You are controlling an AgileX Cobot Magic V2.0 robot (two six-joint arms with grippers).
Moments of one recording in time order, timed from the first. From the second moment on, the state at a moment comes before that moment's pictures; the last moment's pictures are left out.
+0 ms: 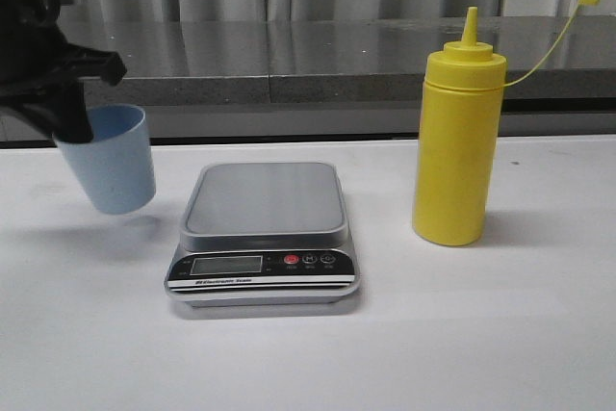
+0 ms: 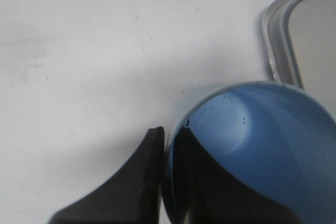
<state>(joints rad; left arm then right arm) -0.19 1.80 -1.31 -0.20 0.71 0.13 0.04 -0.01 0.03 -0.09 0.04 0.14</state>
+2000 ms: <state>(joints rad) -0.46 1.86 -1.59 -0.20 0.79 0.13 0.04 -0.01 0.03 -0.09 0.04 0.14</state>
